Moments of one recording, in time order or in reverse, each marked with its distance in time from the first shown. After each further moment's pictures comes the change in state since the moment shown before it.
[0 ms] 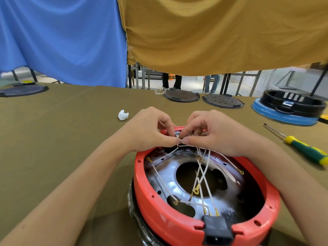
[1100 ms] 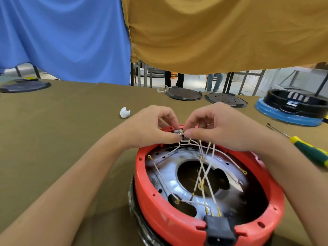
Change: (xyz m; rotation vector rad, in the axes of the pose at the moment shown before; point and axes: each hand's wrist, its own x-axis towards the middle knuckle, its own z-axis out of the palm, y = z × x) left_hand 0.000 -0.004 -0.001 -0.103 -0.037 -0.012; right_hand 0.001 -0.004 -0.010 0.008 0.005 -0.062
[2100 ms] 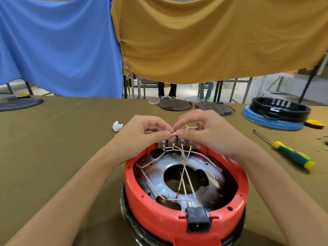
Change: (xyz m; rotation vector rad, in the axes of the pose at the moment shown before) left_hand 0.002 0.000 0.002 -0.326 0.039 0.154; right_hand -0.005 0.000 -0.002 0.359 0.202 0.101
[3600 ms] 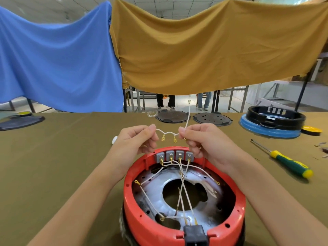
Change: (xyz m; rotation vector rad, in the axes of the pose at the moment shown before) left_hand 0.003 0.006 0.000 -0.329 0.250 -0.092; right_hand 0.007 0.003 0.001 0.448 0.099 0.269
